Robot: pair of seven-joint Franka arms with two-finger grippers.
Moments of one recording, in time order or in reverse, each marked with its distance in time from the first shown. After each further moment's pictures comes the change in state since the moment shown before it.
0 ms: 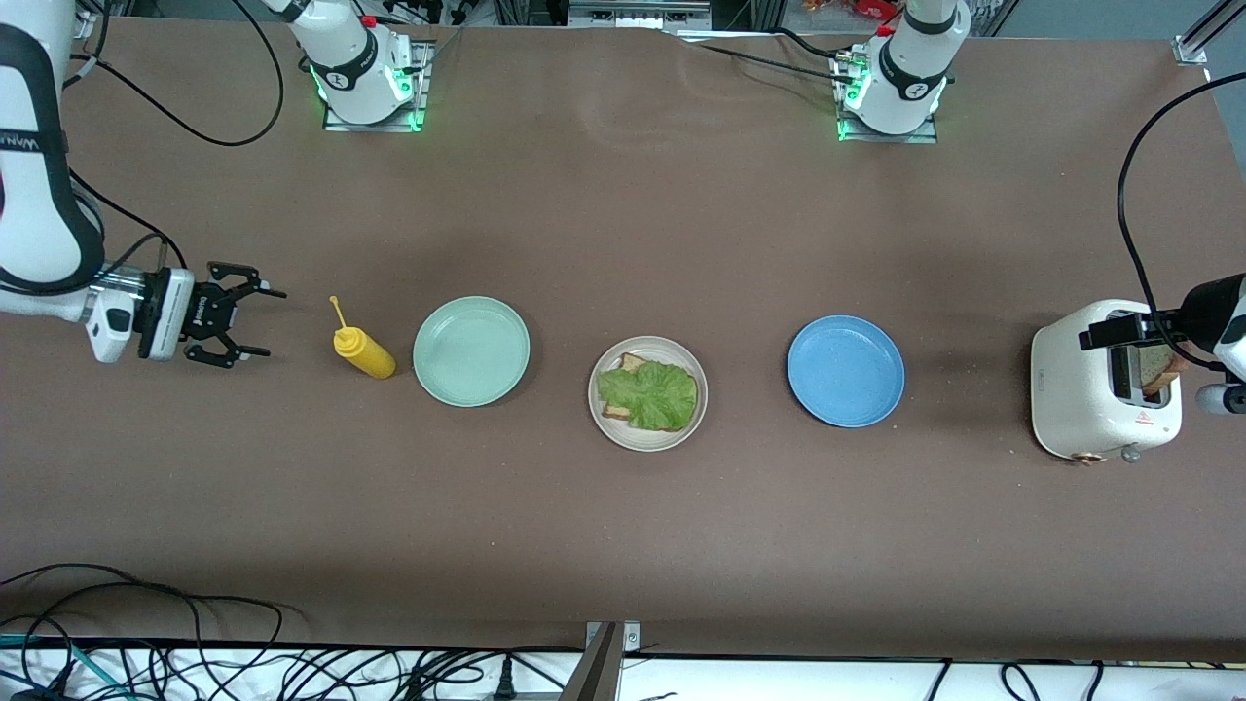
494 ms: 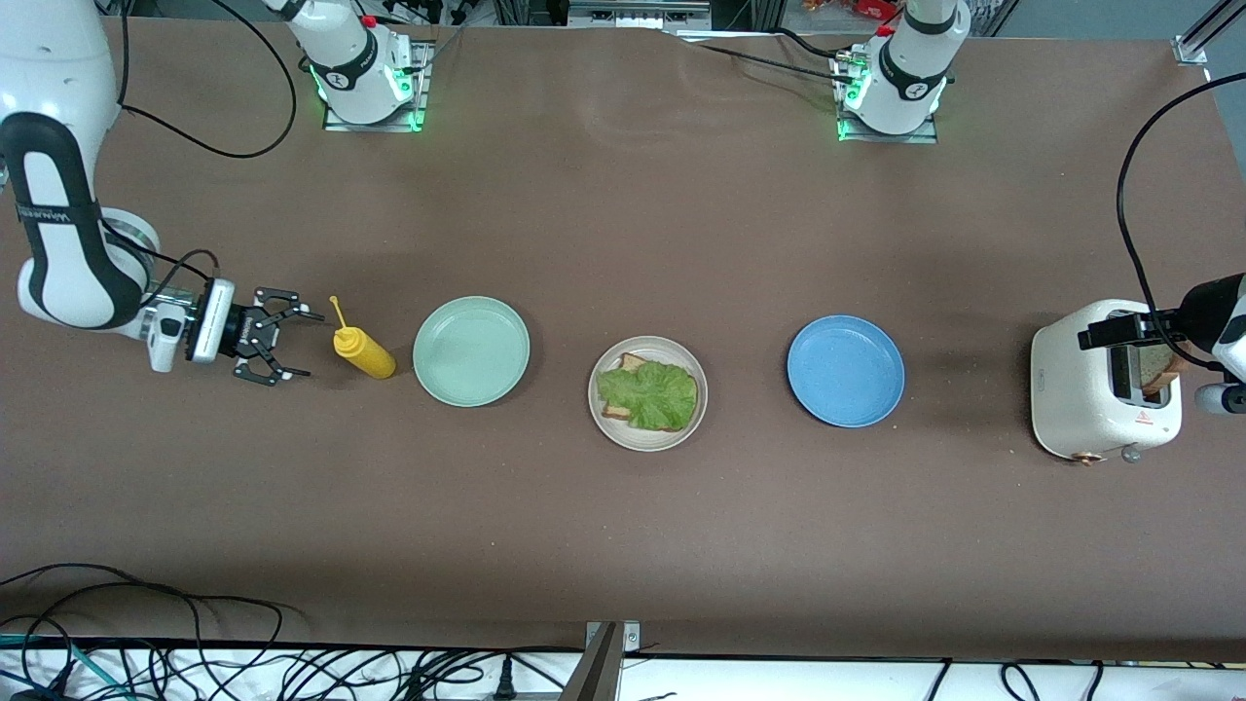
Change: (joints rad) left arm 0.000 0.000 0.000 -0.002 0.000 -0.002 0.000; right arm -0.011 0.199 0.025 -0.005 0.337 0.016 -0.450
